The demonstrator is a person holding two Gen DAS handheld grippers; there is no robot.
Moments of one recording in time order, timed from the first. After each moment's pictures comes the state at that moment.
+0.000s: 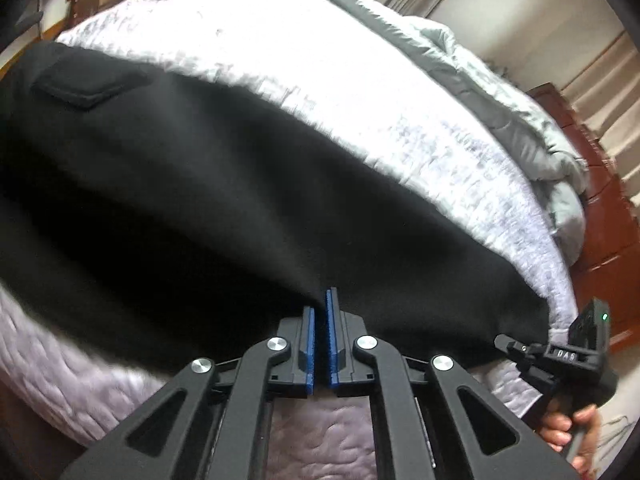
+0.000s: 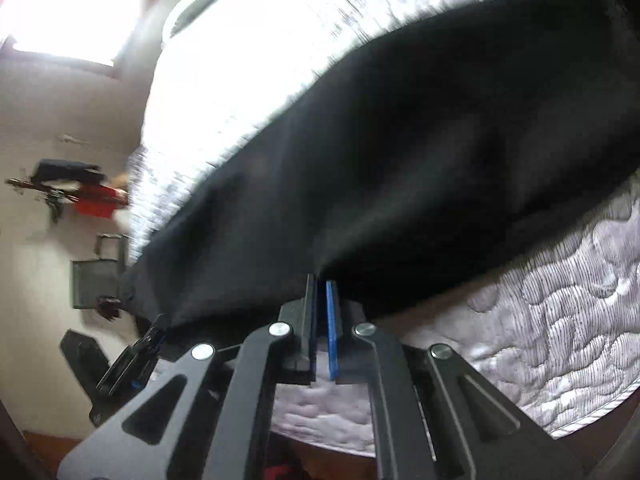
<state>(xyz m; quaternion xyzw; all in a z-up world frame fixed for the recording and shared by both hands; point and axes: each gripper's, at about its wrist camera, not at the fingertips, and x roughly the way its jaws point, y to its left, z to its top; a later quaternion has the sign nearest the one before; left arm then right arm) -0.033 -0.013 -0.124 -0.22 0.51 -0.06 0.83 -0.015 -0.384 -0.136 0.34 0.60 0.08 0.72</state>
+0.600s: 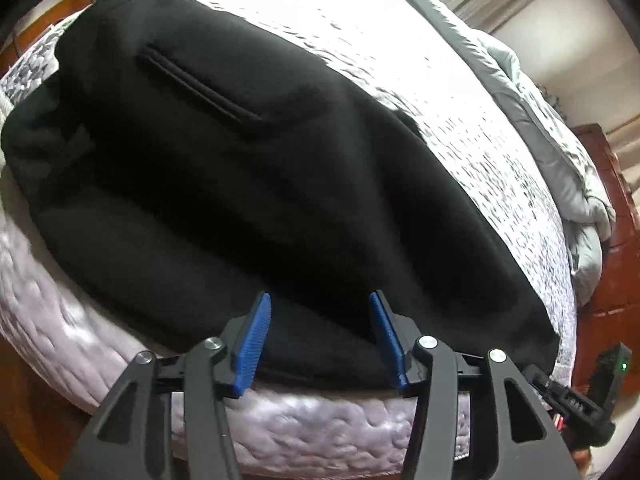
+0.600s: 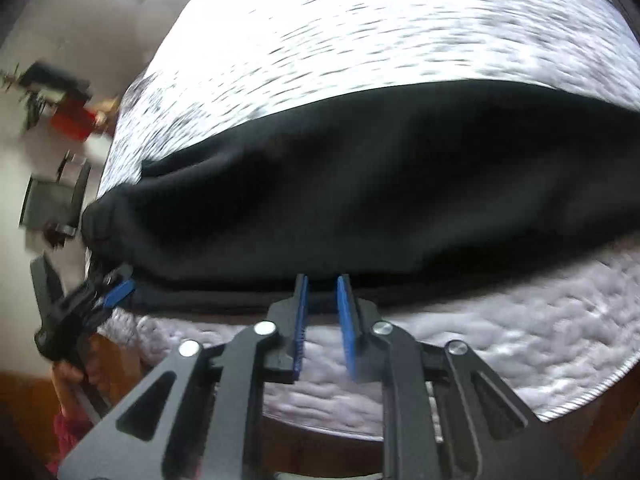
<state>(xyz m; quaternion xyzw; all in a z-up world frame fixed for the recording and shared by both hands) -0.020 0.101 -0.131 -0.27 0.55 0.00 0.79 -0.006 -0.276 -0.085 0.16 0.61 0.12 0.77</state>
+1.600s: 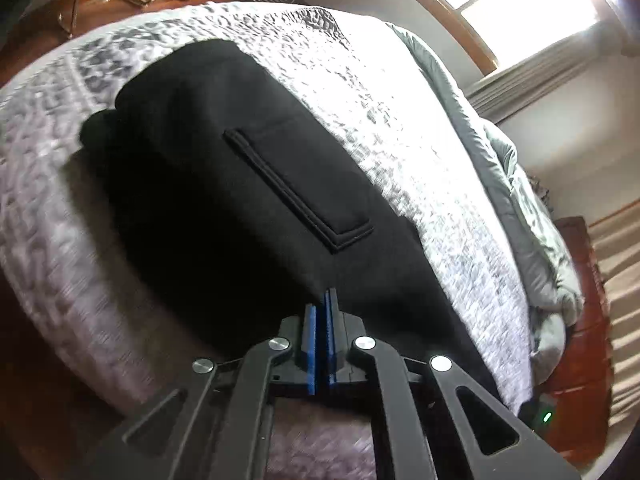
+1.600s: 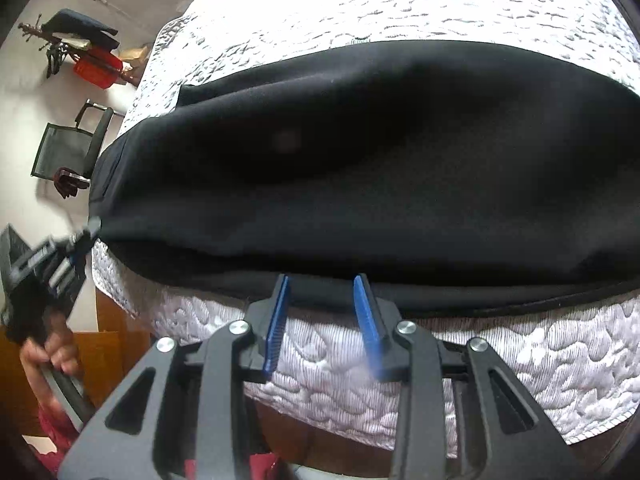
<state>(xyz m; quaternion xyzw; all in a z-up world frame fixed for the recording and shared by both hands) -0.076 0.162 -0.101 -0.37 0.45 0.05 0.81 -0.009 -0.217 -0.108 0.14 0.64 0.19 0.73</state>
